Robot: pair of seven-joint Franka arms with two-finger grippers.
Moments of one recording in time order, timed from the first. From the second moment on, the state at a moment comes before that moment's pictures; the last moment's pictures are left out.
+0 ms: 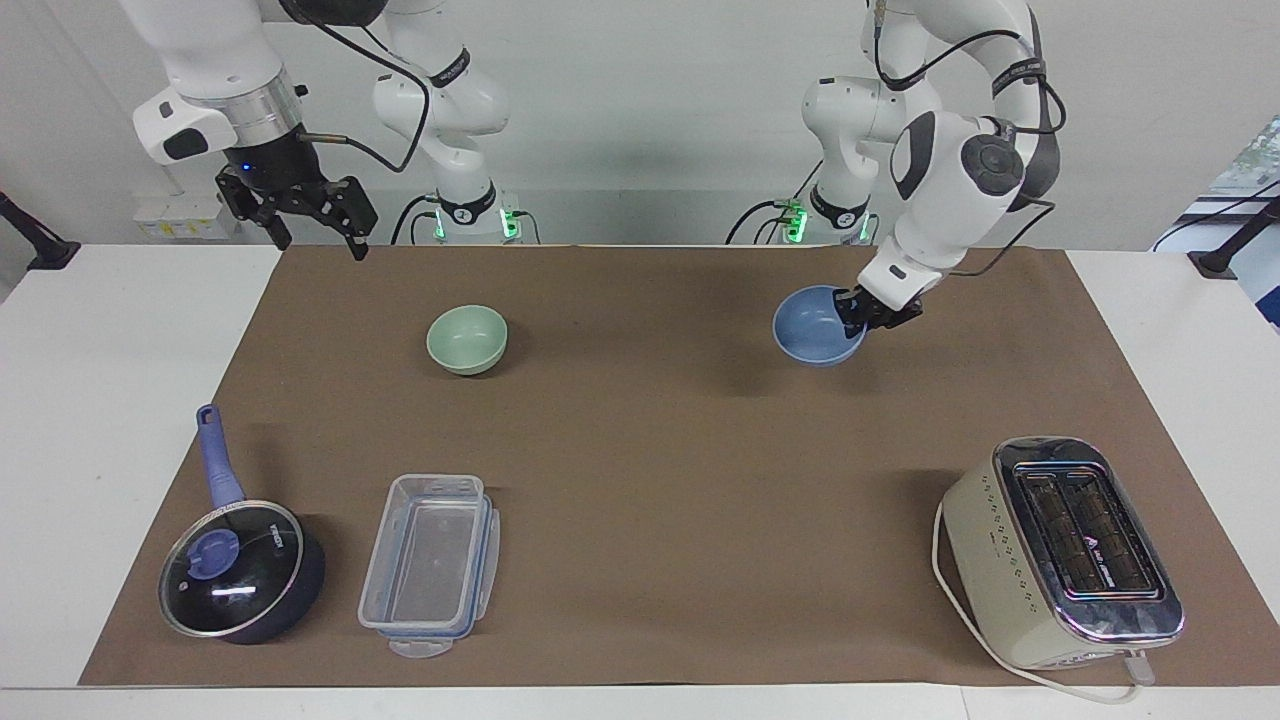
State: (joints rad) left arm -0.29 -0.08 -0.01 -2.14 -0.16 1.97 -0.14; right arm -0.07 -0.01 0.07 -1.49 -0.02 1.48 0.18
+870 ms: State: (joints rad) left arm -0.67 0.01 -0.01 -2.30 -0.16 2.34 -0.48; right arm -0.07 -0.01 0.07 -1.50 -0.02 1.48 0.18
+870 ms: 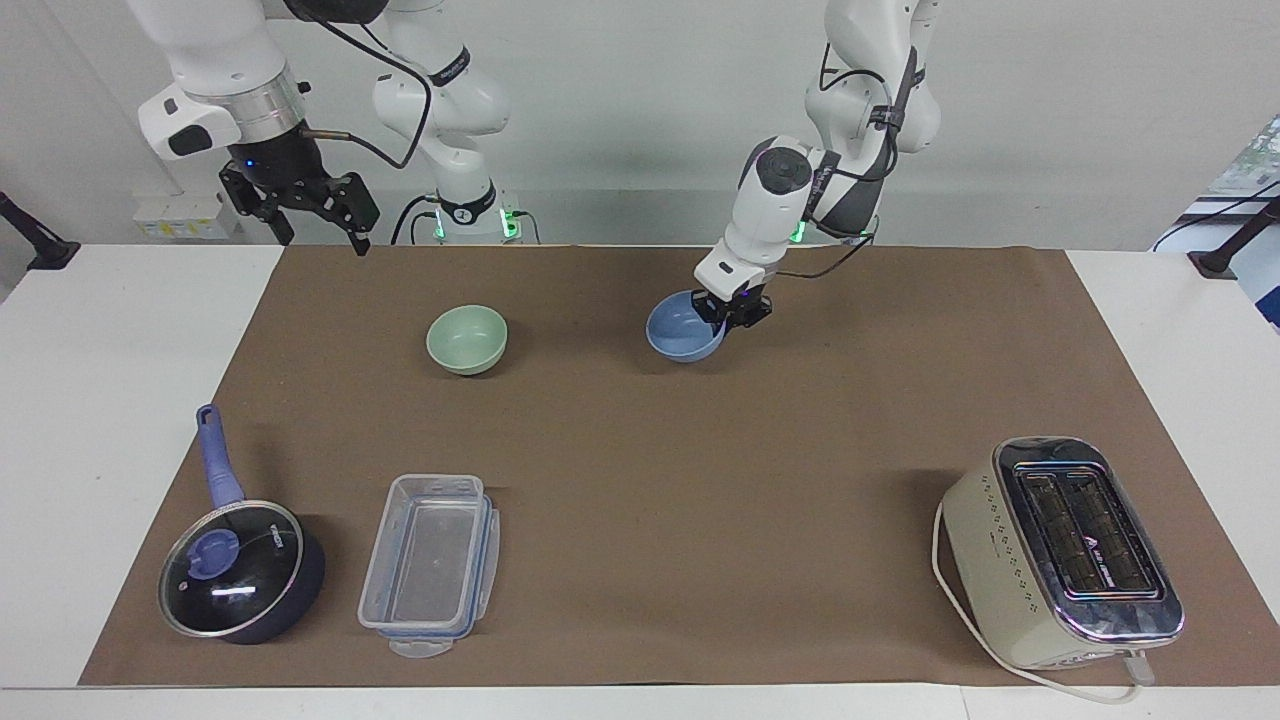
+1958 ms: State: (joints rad) left arm -0.51 0.00 0.02 -2.15 -0.16 2.23 -0.44; right arm -0.08 -0.01 0.06 -1.50 -0.02 1.48 0.18
